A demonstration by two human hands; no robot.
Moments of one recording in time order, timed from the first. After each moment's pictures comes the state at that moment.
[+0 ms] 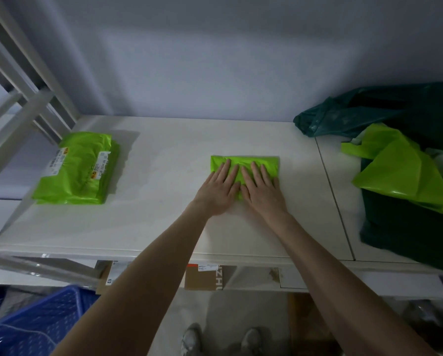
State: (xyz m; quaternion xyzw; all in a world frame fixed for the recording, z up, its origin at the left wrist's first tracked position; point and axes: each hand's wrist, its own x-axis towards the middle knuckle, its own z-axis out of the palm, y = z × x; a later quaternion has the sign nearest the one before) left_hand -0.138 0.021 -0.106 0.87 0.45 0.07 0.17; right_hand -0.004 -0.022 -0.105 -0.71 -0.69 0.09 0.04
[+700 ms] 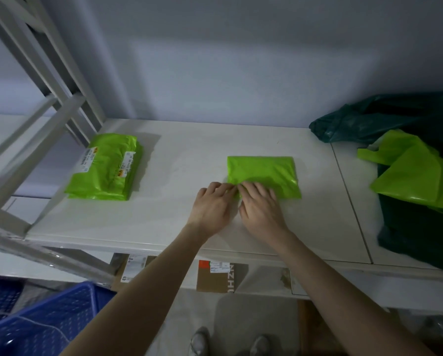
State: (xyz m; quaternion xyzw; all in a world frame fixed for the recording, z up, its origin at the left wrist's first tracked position) left_hand -0.194 -0.018 -0.101 0.88 0.45 0.12 0.03; right_hand -0.051 -0.051 -0.101 -0.65 -0.75 -0.05 0.11
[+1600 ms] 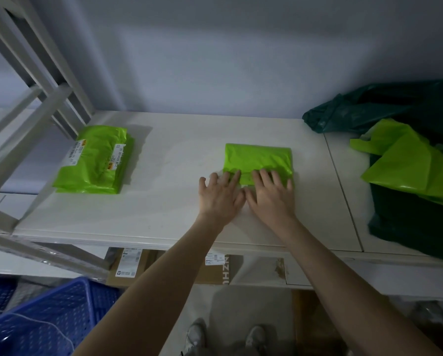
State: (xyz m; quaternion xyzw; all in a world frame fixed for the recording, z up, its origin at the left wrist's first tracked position) left_hand -0.152 -0.025 -0.102 0.83 0.56 0.01 0.01; right_hand -0.019 -0.049 -0.110 -0.71 -0.68 -0.14 0.10
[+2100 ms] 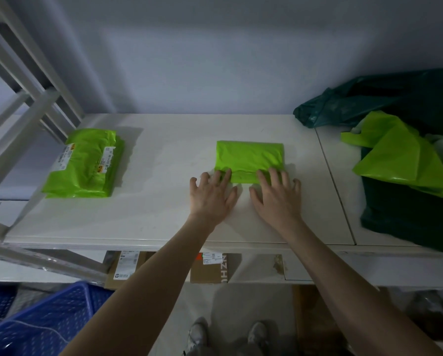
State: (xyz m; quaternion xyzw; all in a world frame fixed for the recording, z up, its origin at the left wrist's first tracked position) left_hand -0.151 -0.024 -0.104 0.82 0.57 0.00 -0.01; right_hand 0.003 -0.065 -0.107 -0.75 -0.65 -0.09 0.10
